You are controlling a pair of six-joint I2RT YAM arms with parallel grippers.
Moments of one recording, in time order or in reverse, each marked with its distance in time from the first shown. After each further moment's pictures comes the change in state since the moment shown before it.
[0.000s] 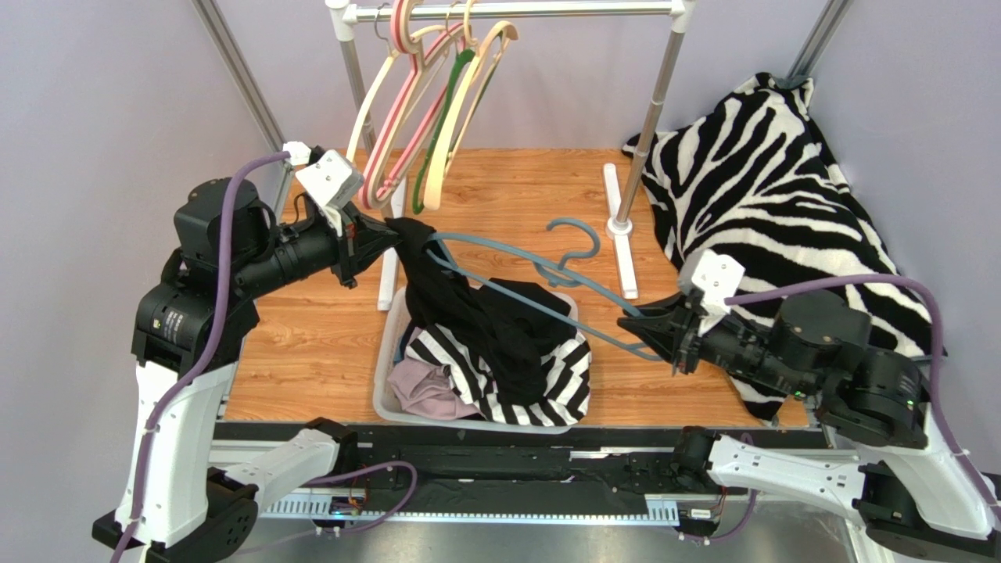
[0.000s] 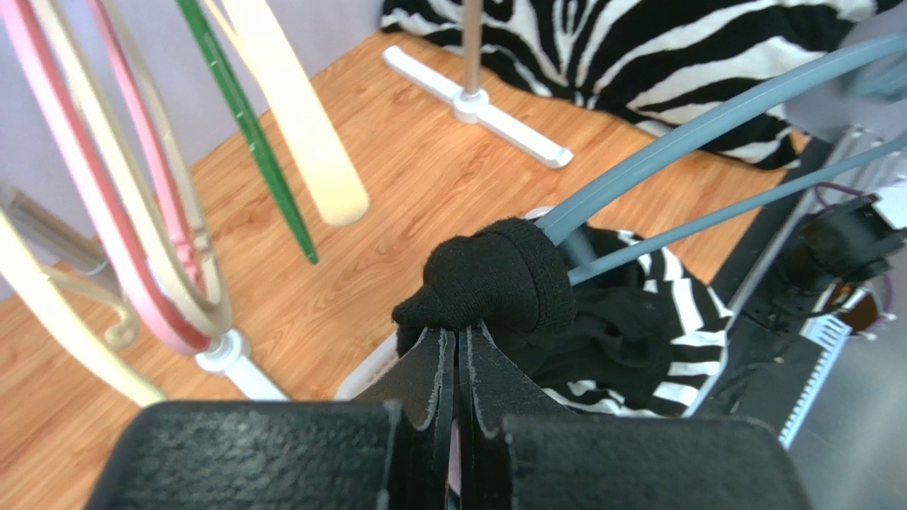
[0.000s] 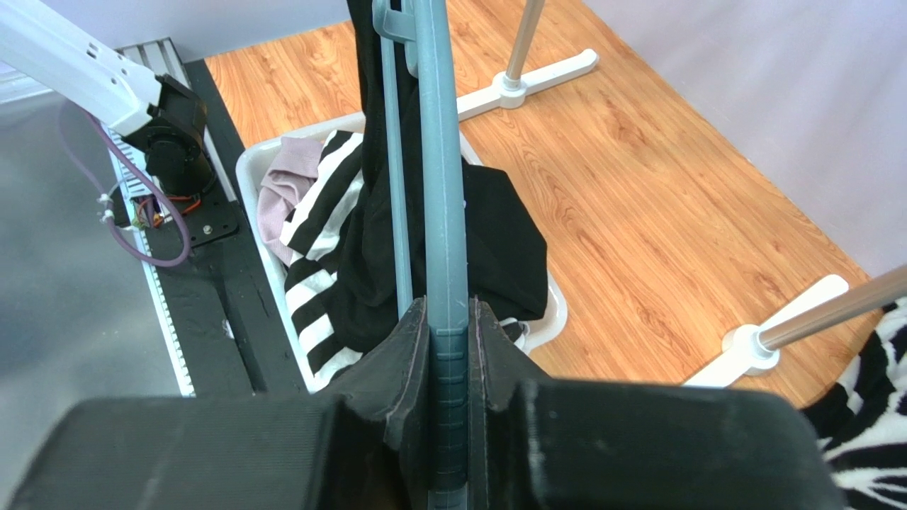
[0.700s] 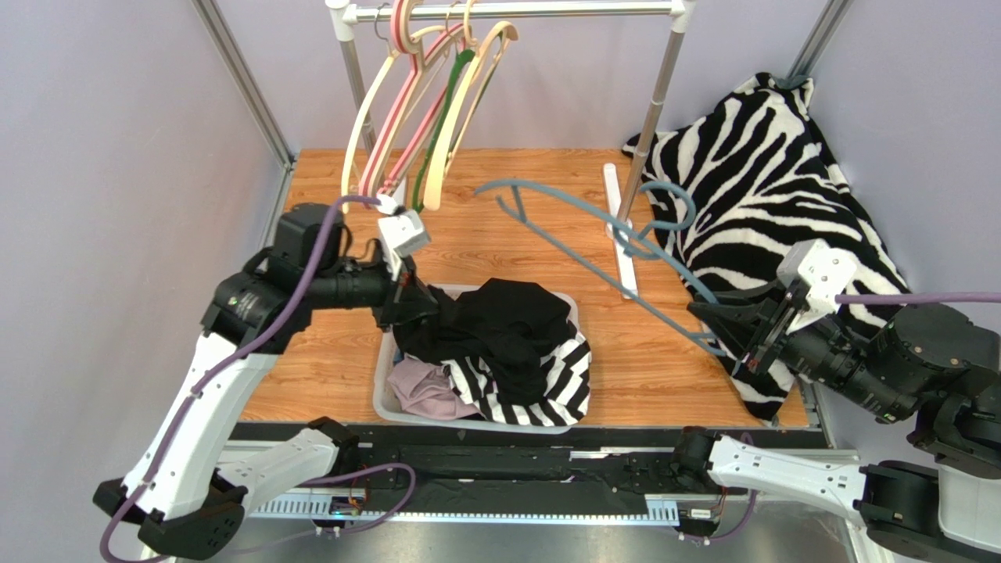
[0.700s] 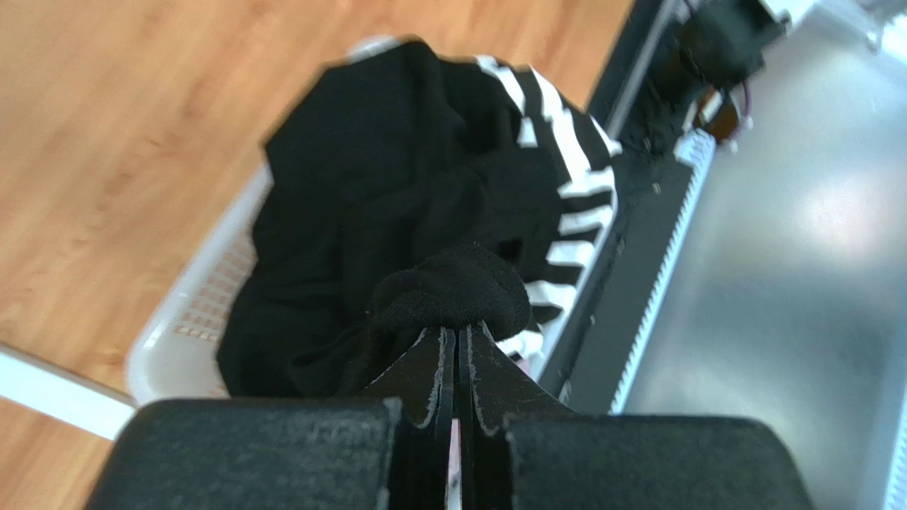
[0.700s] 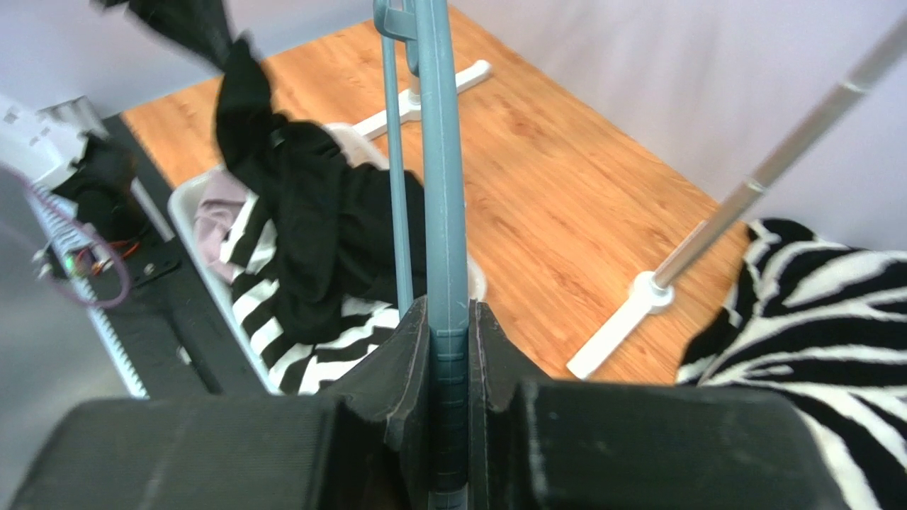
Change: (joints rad) left arm -0.125 -0.026 -0.317 -0.036 0.129 0.041; right arm 0.000 -0.016 0.270 -0.238 0.167 0.015
